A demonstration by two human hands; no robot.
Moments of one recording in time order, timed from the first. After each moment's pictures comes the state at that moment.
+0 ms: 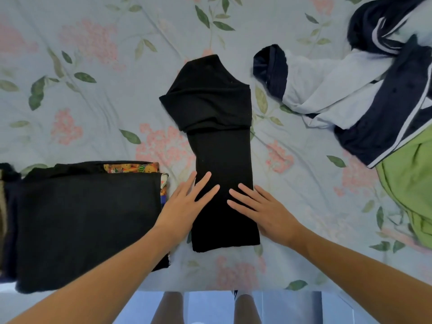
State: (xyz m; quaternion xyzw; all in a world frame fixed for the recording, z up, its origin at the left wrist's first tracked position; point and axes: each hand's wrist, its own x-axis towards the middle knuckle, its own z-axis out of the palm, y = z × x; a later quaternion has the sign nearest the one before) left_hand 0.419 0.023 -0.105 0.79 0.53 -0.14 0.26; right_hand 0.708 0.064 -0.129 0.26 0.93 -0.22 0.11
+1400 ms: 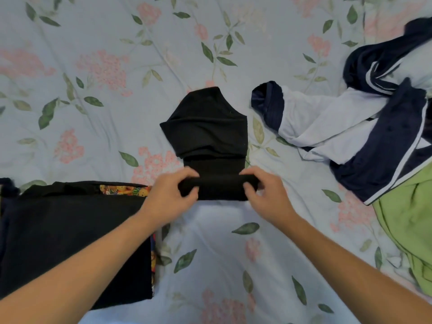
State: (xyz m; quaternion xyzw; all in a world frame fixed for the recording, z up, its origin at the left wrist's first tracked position) left_hand 0.401 0.111 -0.063 0.59 0.66 0.25 0.40; right_hand 0.662 0.170 -0.073 0.52 0.72 -0.42 -0.19
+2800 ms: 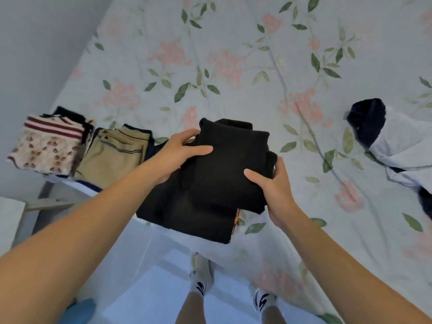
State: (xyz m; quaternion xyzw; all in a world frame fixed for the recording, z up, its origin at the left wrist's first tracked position) left_hand 0.242 0.028 0.082 0.21 0.72 0.36 0.56; right_hand 0.483 0.083 0.036 0.53 0.35 -0.74 -0.21
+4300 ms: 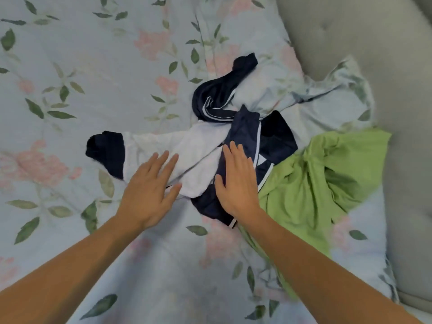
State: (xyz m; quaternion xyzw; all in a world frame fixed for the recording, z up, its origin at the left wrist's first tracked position) left_hand 0.696 0.298 -0.058 0.78 0.57 0.10 0.24; right_hand 0.937 0.304 -0.037 0.69 0.71 -0.13 -0.09
